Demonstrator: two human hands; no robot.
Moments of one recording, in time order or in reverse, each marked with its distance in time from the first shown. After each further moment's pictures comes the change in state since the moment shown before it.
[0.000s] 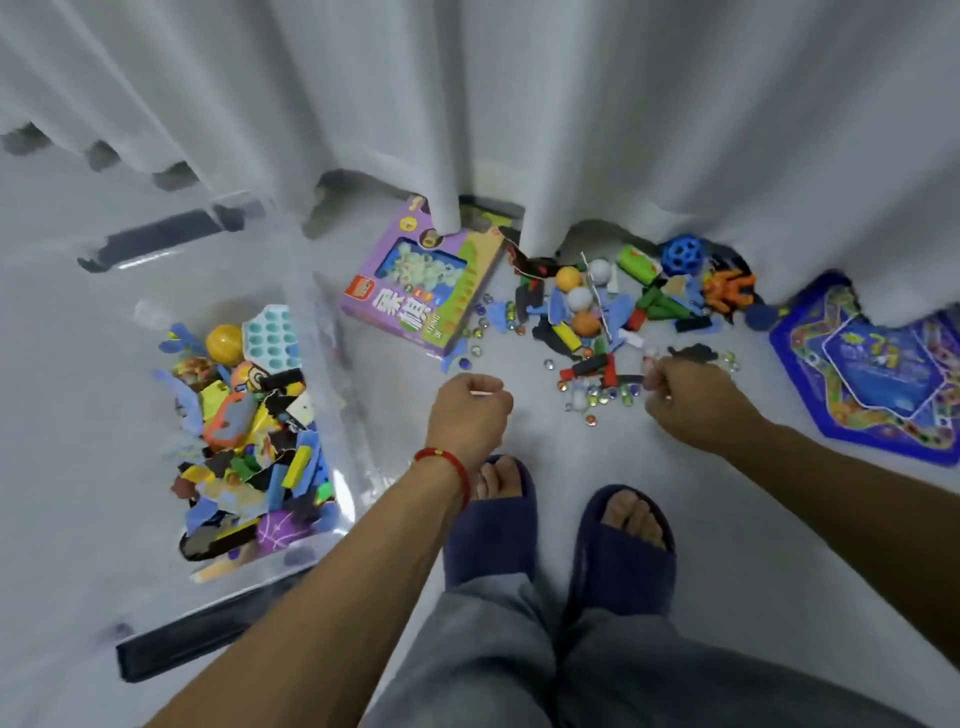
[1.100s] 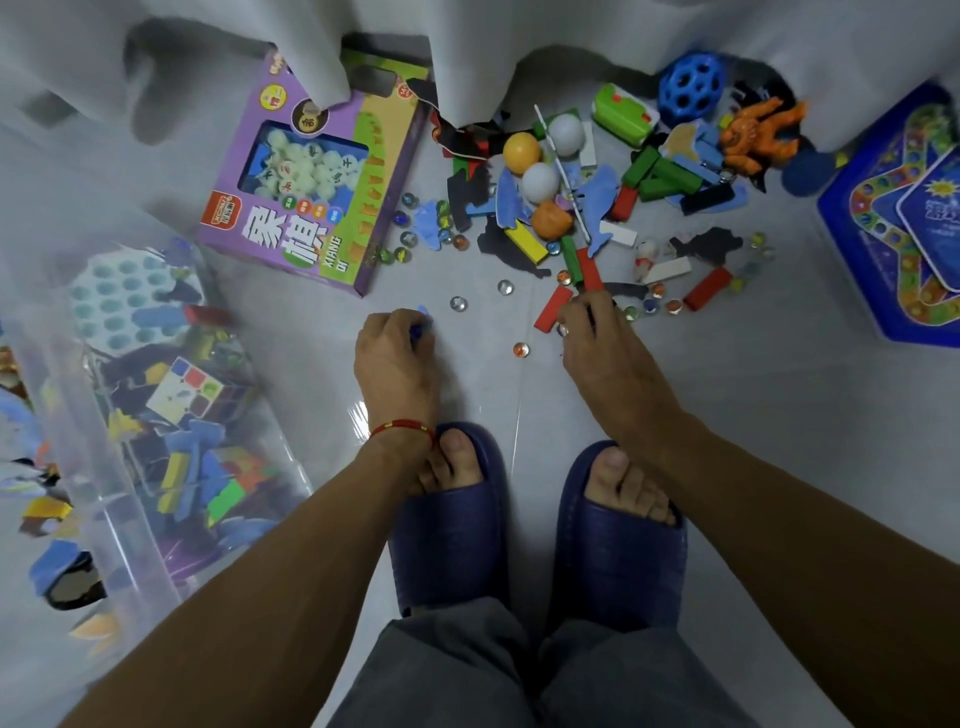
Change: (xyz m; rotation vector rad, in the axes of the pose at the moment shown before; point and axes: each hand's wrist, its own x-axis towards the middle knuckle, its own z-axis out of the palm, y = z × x) left_hand 0.129 -0.091 0.035 0.704 0.367 0.541; right_hand 0.056 0.024 0.151 -0.338 0.423 -0.433
